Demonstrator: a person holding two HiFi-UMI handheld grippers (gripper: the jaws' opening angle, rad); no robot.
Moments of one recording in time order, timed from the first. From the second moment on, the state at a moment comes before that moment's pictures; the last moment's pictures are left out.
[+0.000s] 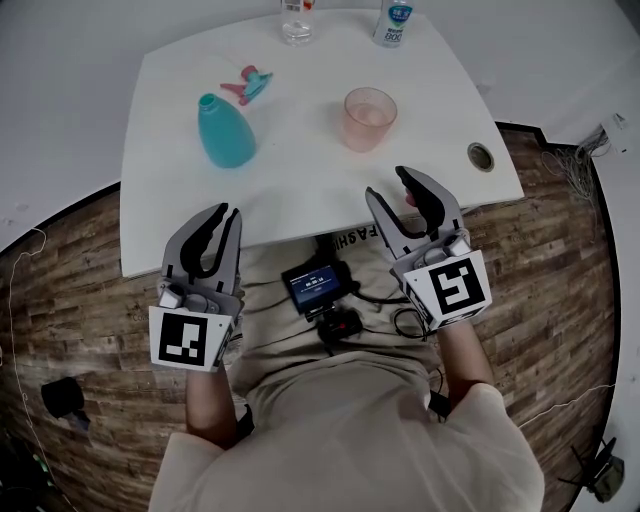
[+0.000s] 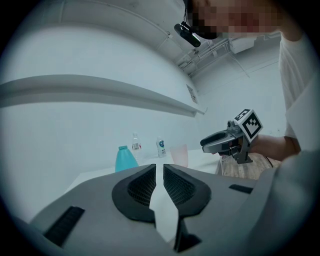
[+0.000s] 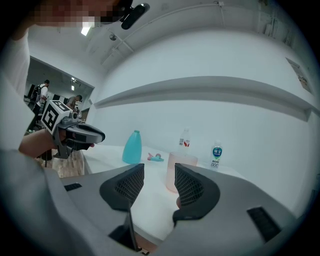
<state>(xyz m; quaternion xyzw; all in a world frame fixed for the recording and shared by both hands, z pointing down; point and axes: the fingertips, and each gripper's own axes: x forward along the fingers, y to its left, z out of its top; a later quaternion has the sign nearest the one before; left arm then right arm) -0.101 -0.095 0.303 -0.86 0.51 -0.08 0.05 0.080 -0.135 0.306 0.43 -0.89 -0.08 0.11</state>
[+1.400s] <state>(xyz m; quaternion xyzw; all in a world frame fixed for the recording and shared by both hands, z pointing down) -0.112 -0.103 0.307 -0.85 0.51 -0.08 0.04 0.089 -0.228 0.311 0.33 -0.93 -0.03 0.17</state>
